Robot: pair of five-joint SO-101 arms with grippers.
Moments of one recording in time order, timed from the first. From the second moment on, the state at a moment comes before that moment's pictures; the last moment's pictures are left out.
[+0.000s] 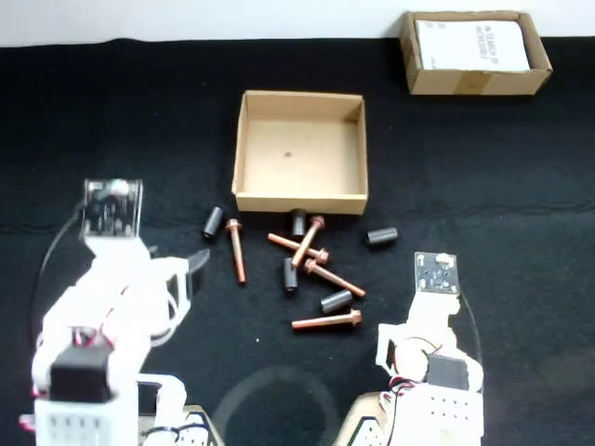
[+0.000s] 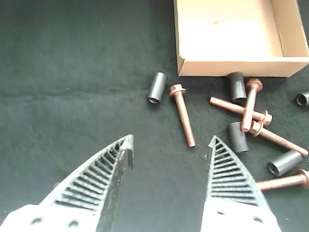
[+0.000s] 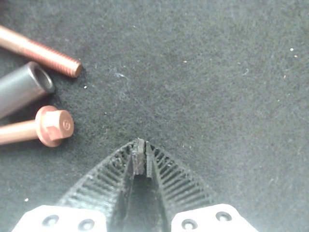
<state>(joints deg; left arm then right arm) -4.0 -73.6 51.2 75.1 5.9 3.0 -80.8 95.7 61.6 3.6</state>
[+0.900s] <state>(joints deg) 4.4 -17.5 33.2 80.4 -5.3 0.2 -80.8 95.7 61.6 3.6</state>
